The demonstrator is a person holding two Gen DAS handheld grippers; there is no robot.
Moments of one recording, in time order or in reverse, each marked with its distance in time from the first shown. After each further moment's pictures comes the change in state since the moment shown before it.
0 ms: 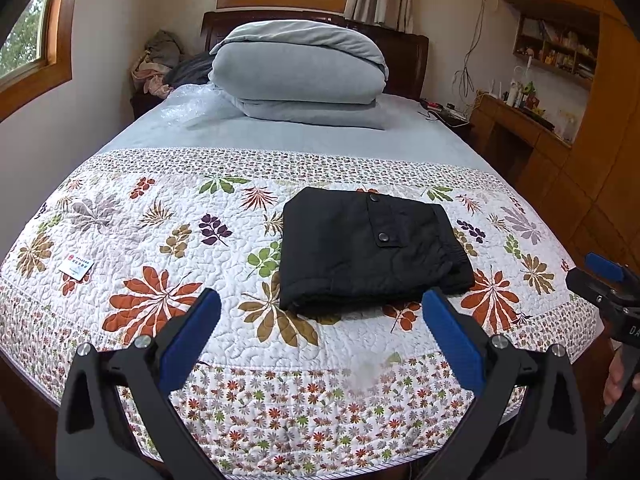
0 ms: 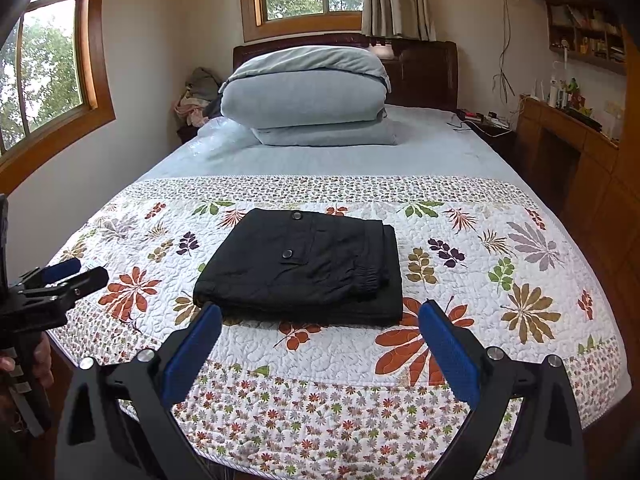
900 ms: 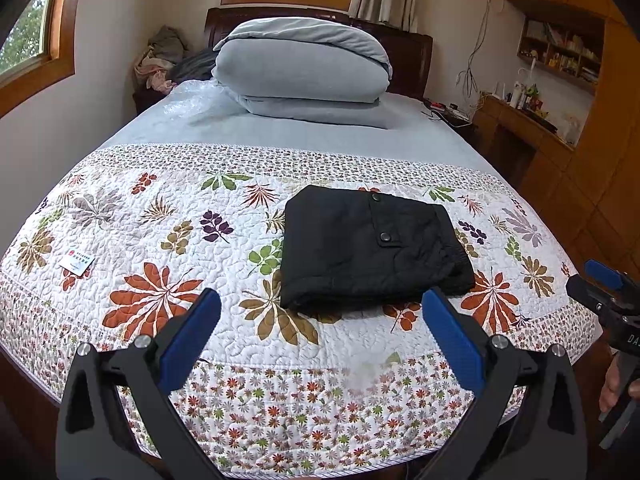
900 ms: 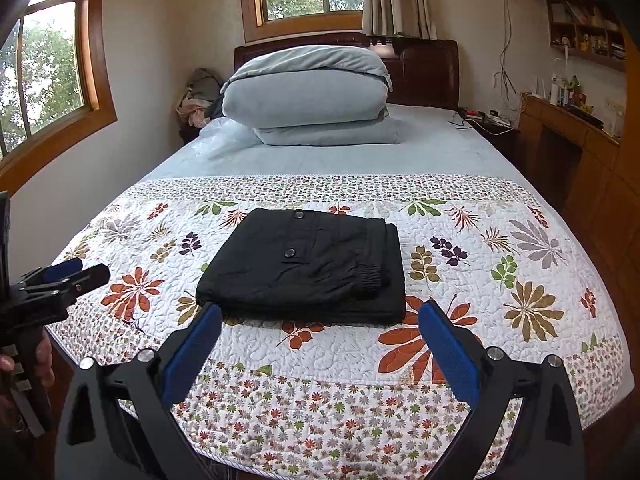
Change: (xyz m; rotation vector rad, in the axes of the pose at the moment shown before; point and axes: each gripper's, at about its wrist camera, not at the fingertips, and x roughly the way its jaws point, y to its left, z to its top) left arm -0.001 -0.001 0.001 -0.018 0.010 0.005; right arm 0.000 0.002 -0.004 0.009 0.001 0.008
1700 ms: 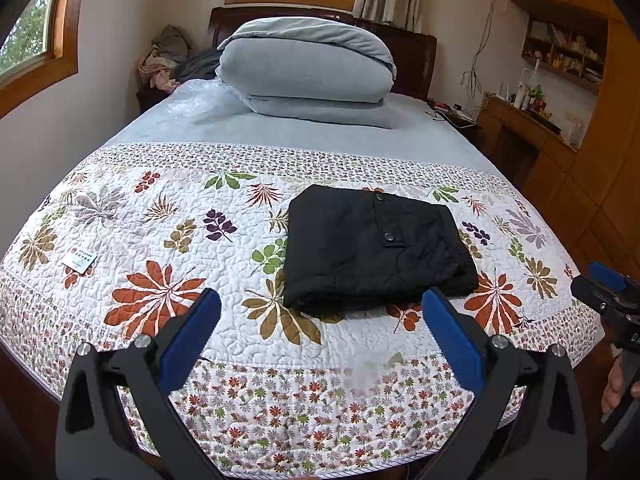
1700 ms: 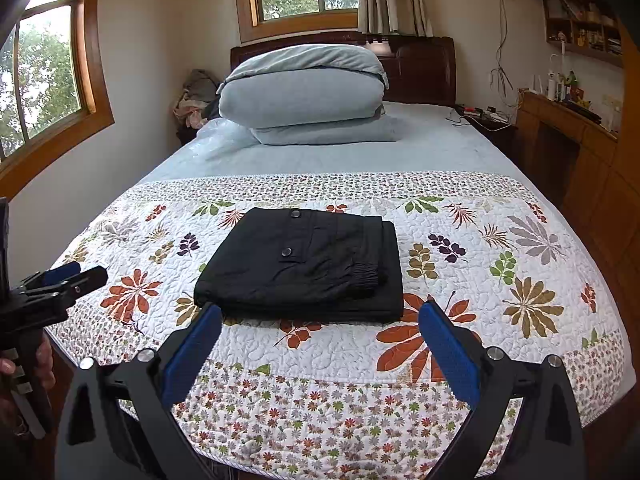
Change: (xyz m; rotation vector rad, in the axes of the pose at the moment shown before) left arm 0.001 0.001 -0.001 -0.007 0.000 0.012; right arm 0.000 -0.002 -0.002 0.014 0.002 -0.003
